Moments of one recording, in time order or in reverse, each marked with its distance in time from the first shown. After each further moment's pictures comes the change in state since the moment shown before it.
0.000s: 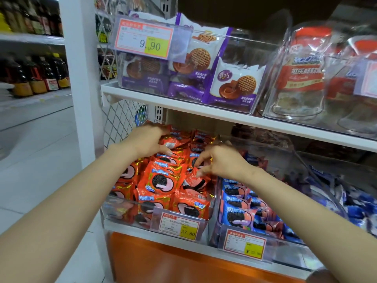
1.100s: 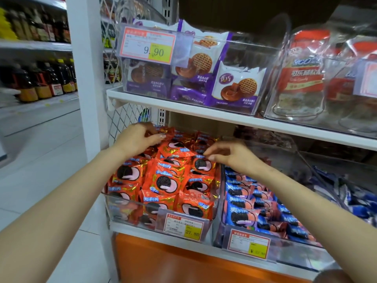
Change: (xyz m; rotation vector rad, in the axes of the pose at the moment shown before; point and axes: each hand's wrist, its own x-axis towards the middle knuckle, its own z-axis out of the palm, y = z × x) left_hand -0.005 -0.032 0.008 -0.385 0.249 -0.141; right_hand -0.008 0.024 -0.003 0.556 0.118 -0.027
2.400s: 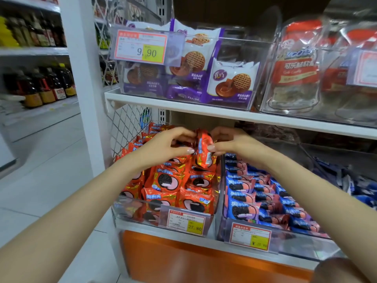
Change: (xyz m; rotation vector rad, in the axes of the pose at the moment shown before) left_hand -0.028 0.061 0.006 -0.434 -0.289 0.259; right_hand -0.004 -0.021 -0.013 0.496 -0.103 0.064
